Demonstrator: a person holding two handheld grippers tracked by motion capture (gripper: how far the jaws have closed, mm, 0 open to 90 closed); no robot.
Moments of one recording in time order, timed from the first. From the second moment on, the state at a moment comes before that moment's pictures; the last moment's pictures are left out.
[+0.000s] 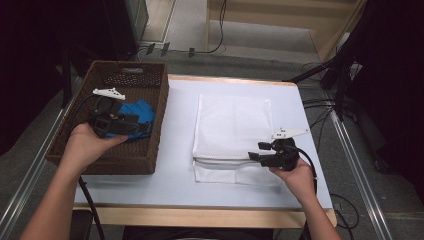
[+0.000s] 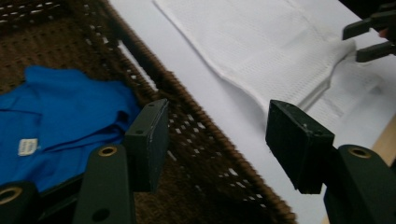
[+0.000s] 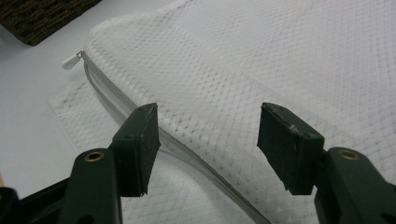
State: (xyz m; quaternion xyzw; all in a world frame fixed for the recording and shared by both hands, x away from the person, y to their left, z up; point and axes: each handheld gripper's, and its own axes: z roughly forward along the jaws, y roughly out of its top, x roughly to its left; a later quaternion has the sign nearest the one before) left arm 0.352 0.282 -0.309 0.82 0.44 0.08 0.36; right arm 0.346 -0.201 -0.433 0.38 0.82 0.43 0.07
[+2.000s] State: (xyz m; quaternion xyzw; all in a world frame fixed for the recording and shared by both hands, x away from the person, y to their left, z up) left arm 0.425 0.342 -0.384 0.79 0.52 0.12 0.30; right arm 0.346 -0.198 -0.435 0.37 0.83 0.41 0.07
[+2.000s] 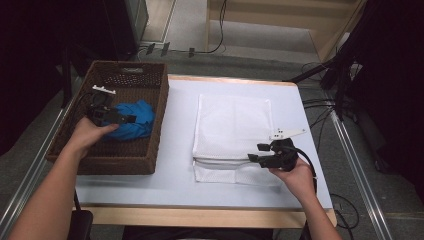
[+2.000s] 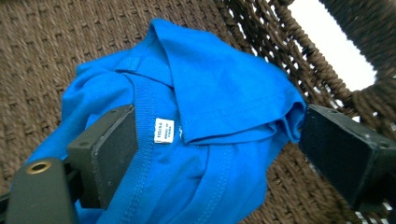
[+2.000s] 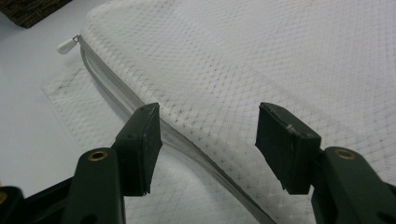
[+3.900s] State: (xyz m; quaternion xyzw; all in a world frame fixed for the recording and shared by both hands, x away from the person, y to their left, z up) left arm 0.433 0.333 -0.432 0.81 0.52 0.17 0.19; right arm 0.340 -0.200 -0.435 0.36 0.84 0.40 0.08
